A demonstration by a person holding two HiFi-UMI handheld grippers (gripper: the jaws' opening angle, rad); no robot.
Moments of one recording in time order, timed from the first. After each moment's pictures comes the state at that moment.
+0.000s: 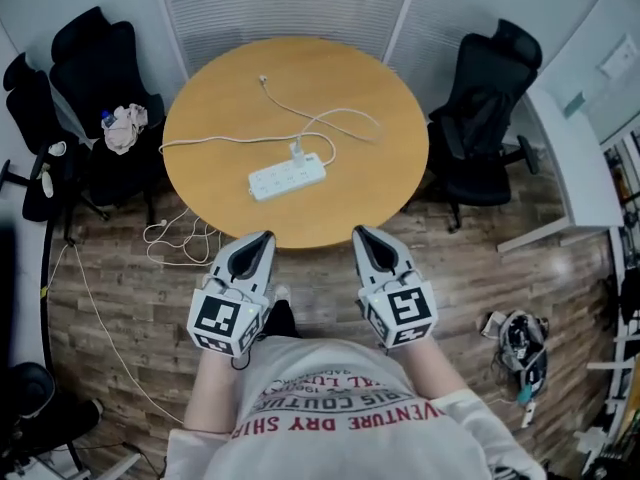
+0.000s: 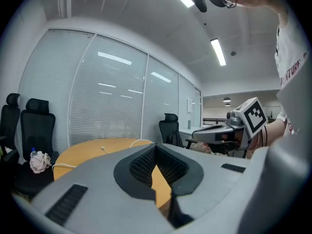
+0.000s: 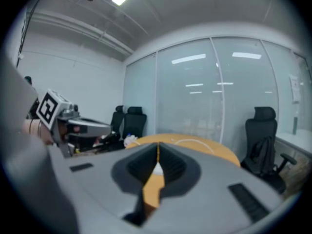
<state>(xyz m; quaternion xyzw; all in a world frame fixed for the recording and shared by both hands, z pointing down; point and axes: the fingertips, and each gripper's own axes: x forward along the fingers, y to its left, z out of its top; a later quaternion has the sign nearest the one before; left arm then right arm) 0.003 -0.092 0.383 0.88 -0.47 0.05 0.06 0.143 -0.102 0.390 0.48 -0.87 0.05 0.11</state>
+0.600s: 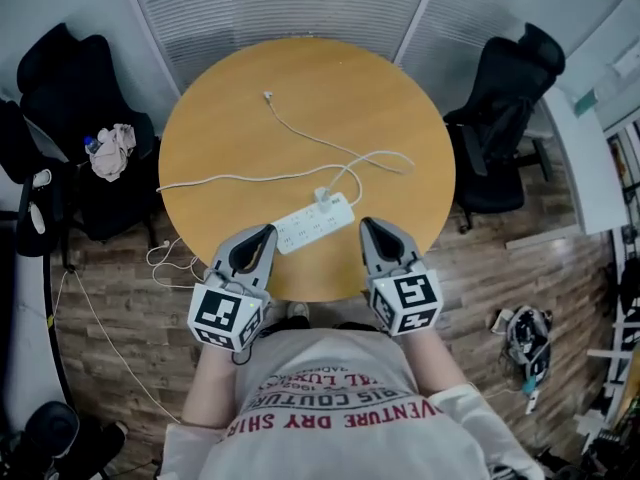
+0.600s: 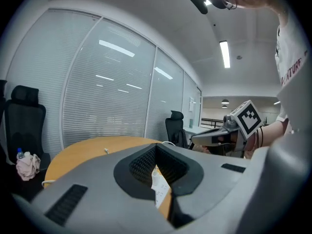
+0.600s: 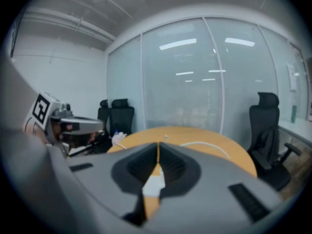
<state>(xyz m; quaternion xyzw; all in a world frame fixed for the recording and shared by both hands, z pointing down) -0.059 -0.276 0.401 0.90 -0.43 0.06 0.10 0.095 -0.283 0.424 0.52 -0.83 0.13 0.14</state>
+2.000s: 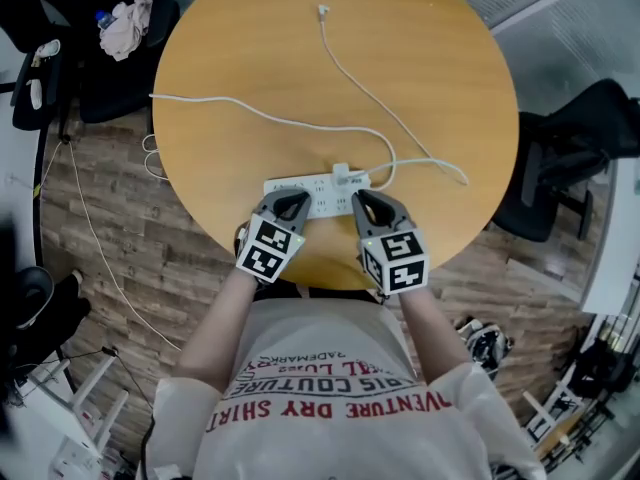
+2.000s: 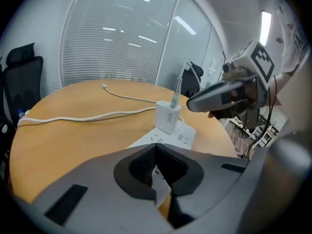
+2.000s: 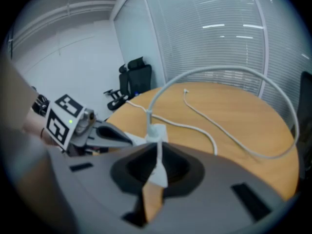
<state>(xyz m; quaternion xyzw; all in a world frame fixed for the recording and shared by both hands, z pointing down) 0.005 -0.329 0.659 0.81 -0.44 0.26 0.28 0.081 -0.358 0.608 0.32 -0.86 0.24 0.33</state>
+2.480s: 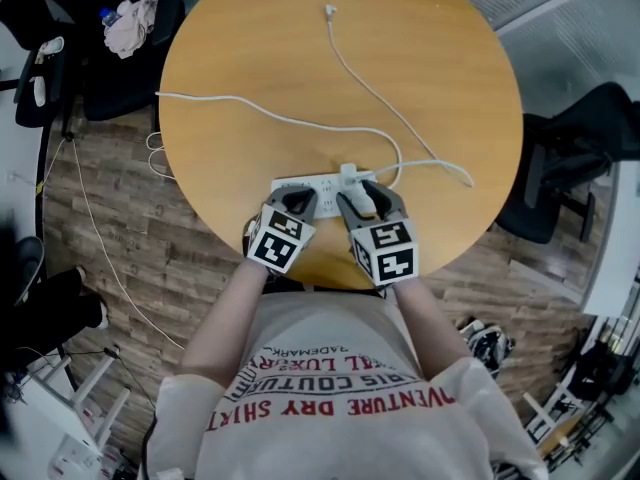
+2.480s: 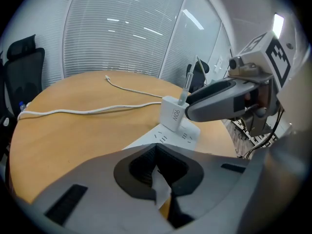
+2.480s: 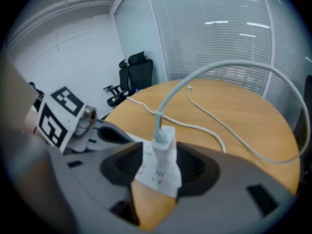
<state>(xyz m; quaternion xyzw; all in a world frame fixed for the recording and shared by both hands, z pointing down) 0.001 -0.331 0.673 0.79 -0.44 0.29 0.32 0.054 -0.360 0.618 0.31 -0.85 0.24 0.35</state>
